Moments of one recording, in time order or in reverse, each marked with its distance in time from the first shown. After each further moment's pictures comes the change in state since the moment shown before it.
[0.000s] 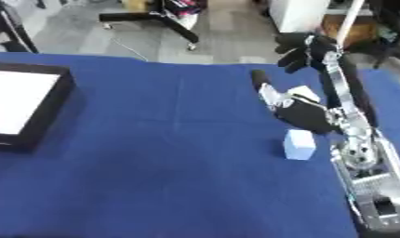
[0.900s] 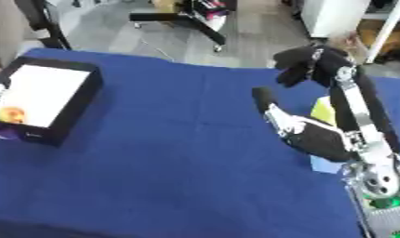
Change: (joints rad) left arm -0.074 0.081 0.080 0.713 -0.175 0.080 0.149; right arm -0.008 0.074 0.131 -0.159 -0.133 -0.079 0.065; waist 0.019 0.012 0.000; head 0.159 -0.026
